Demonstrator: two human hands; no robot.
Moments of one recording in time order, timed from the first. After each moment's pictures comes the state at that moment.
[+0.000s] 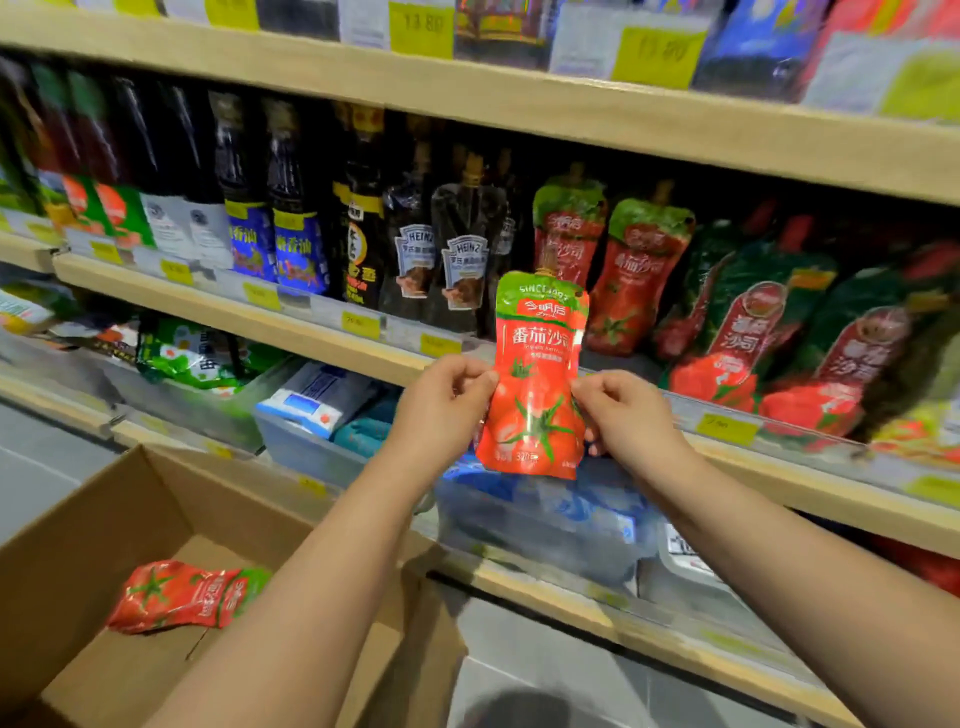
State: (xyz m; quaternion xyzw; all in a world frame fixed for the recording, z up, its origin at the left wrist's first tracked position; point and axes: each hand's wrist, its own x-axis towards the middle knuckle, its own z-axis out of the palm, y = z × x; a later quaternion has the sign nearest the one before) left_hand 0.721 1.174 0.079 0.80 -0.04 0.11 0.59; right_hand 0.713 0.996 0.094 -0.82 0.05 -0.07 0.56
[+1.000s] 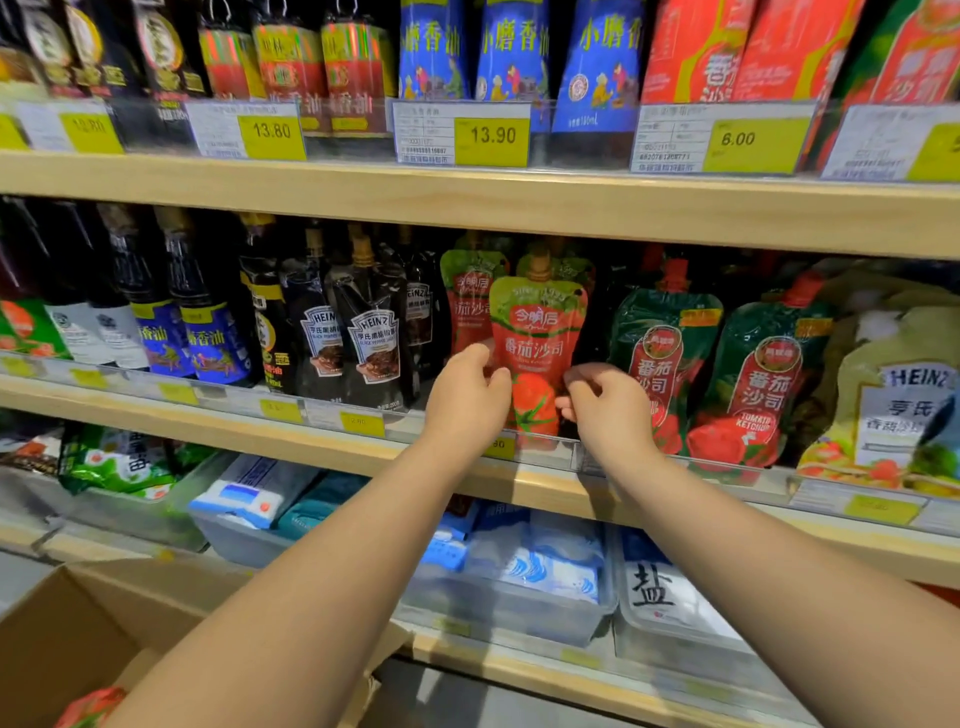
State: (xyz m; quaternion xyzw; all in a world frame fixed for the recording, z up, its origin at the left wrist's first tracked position) left_hand 0.780 1.069 0.137 0.89 -0.09 0.11 0.44; right_hand 0.768 0.927 0.113 -0.82 0.10 -0.22 0.52
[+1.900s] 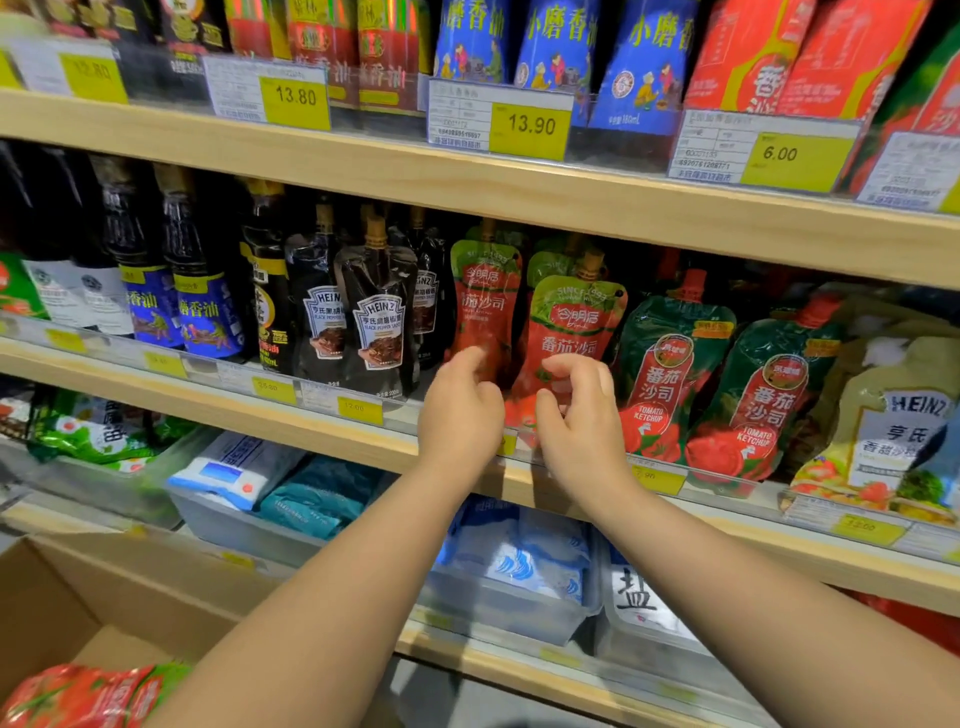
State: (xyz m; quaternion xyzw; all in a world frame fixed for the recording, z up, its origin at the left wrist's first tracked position) left_hand 0.777 1.072 0.115 0.84 -0.04 0.17 0.51; right_hand 0.738 0.961 0.119 -0.86 -0.04 -0.30 0.41
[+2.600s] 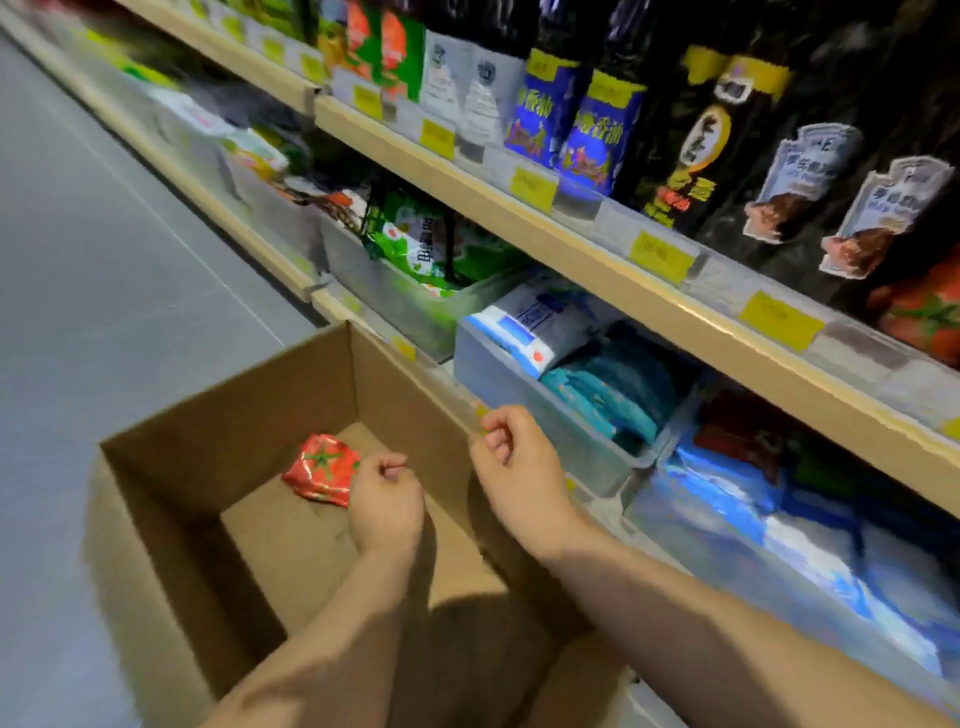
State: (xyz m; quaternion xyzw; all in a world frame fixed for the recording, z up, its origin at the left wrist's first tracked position) left_hand 0.696 1.367 -0.148 0.65 0.47 0.21 0.56; right_hand 0.728 1.260 -0.075 -0.85 -0.17 0.04 0.49
